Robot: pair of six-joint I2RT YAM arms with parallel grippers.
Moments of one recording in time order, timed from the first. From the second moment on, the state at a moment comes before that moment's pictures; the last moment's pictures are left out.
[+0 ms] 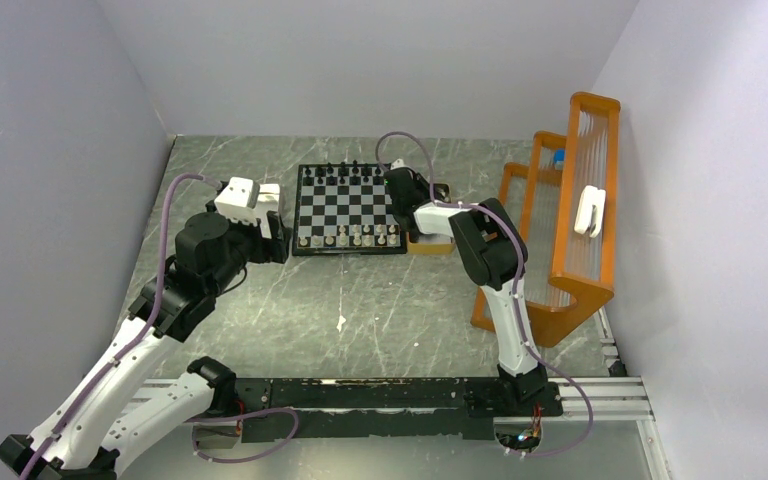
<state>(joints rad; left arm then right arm) -0.52 0.75 0.86 -0.42 -0.22 -0.19 0.51 2.29 1.46 0.11 0.81 -0.47</state>
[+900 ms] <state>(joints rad) -0.52 0.75 0.86 -0.42 -0.22 -0.19 0.51 2.31 1.47 0.13 0.85 -0.50</state>
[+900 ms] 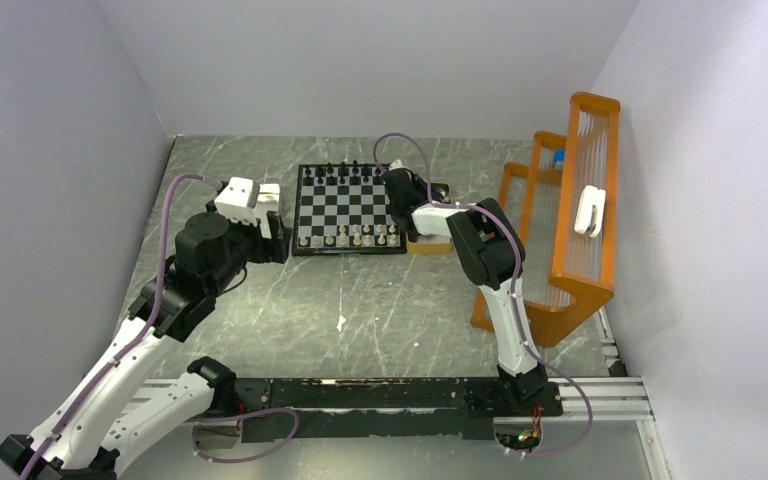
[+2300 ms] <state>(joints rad) -0.52 0.71 0.86 -0.42 -0.27 -0.19 0.58 1.83 1.38 0.00 0.09 0.14</state>
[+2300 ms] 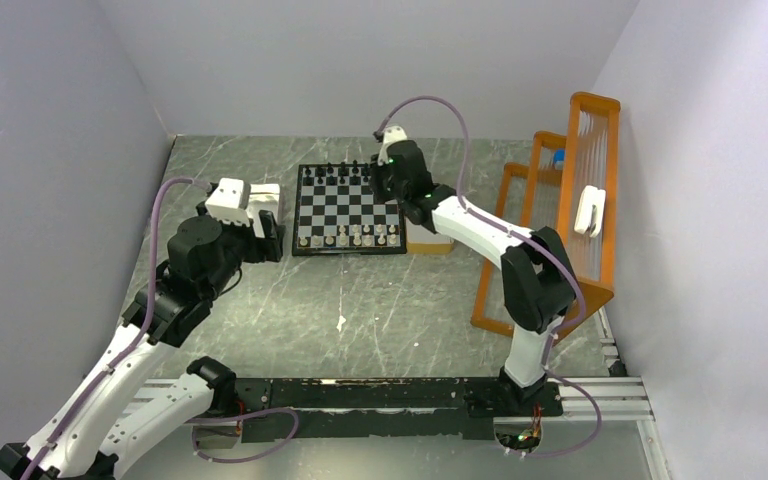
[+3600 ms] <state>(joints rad) -0.52 0.65 0.86 -0.42 -0.29 -0.19 0.80 2.19 1.58 0.14 -0.08 0.09</state>
